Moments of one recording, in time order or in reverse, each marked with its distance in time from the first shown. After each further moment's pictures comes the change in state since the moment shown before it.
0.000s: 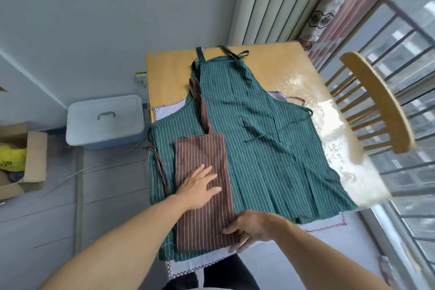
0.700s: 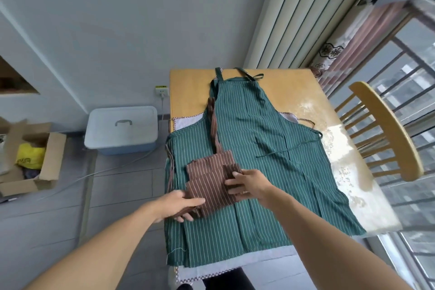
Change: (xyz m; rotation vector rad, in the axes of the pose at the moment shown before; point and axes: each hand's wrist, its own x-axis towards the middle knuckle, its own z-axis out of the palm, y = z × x) left_hand -0.069 -0.062 -0.040 -0.743 -0.187 -0.180; right_hand -0.041 -0.098 -0.004 0.152 0.417 -0.472
